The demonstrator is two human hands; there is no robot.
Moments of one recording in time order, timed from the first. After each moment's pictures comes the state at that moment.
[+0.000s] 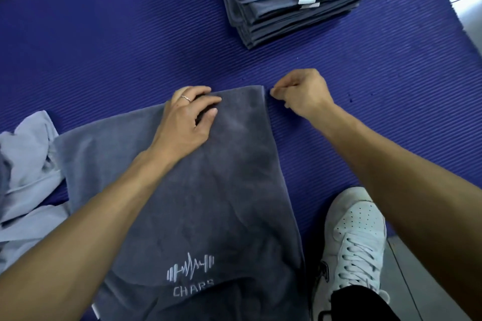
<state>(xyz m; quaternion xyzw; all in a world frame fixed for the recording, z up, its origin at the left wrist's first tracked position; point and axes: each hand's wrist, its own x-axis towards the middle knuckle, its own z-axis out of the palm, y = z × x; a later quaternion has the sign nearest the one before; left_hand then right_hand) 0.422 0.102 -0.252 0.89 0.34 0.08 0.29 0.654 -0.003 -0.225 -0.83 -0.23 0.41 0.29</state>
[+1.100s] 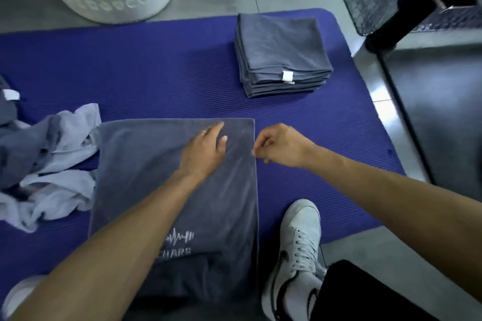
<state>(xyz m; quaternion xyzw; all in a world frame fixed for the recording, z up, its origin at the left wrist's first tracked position) 0.425 0.015 -0.163 0.80 0.51 0.03 0.33 0.606 -0.055 -0.072 -0.75 -0.46 0.46 0.09</state>
